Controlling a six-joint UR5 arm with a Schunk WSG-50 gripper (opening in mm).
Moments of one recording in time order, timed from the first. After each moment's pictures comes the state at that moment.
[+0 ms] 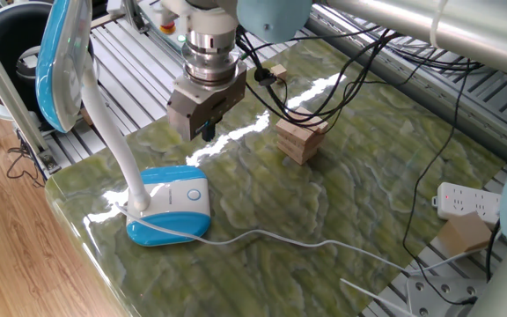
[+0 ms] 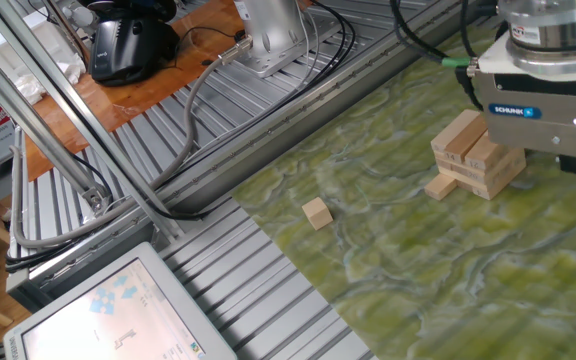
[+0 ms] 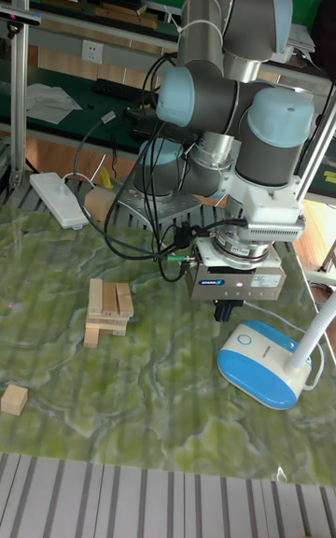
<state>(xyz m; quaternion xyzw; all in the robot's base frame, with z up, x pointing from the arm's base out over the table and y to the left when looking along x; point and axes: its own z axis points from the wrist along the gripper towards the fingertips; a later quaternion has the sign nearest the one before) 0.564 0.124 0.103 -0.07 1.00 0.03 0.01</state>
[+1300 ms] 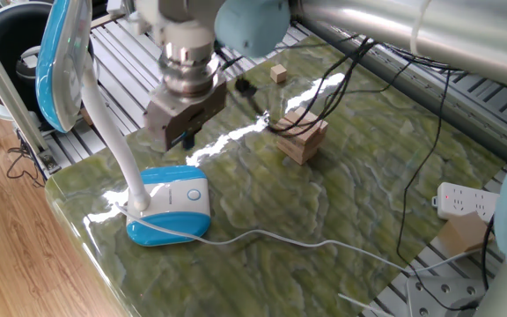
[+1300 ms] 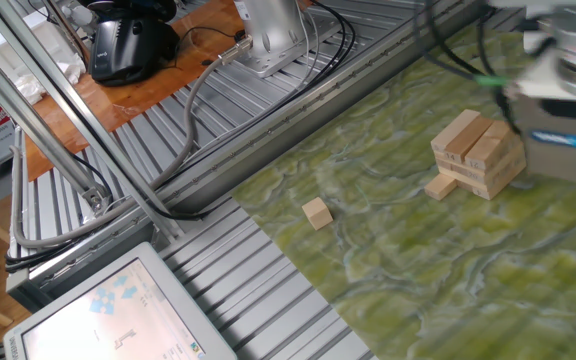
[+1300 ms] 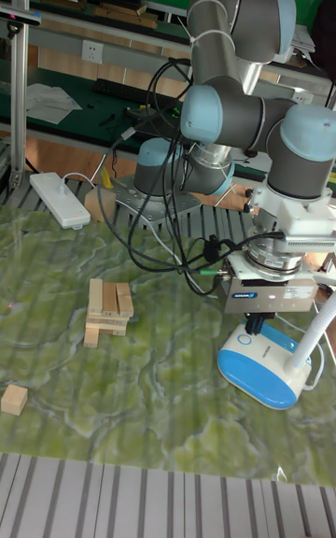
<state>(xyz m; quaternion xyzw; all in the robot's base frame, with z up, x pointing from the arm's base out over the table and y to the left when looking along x) 0.570 0.189 0.092 -0.08 1.00 0.05 0.03</state>
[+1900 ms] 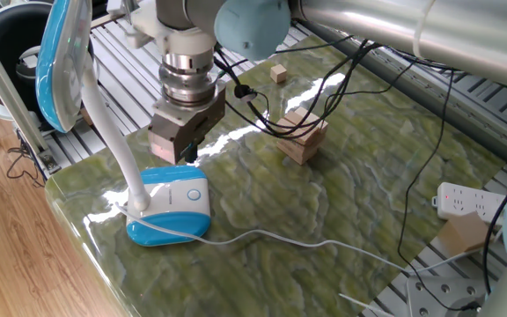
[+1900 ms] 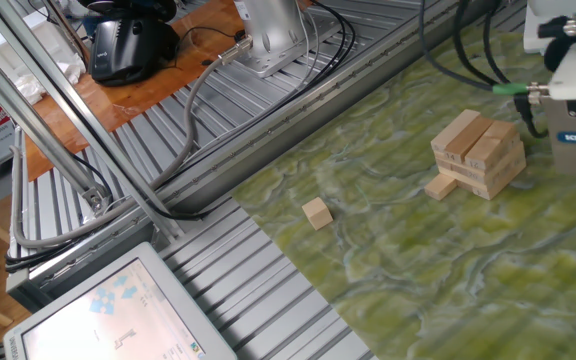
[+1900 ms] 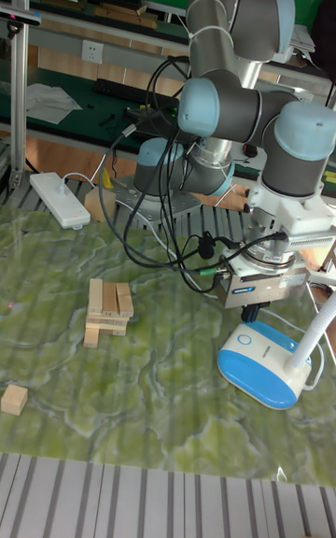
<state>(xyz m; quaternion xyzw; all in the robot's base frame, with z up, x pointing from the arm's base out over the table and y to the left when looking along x) 0.547 0.177 0.093 -0.15 0.99 0.05 0.00</state>
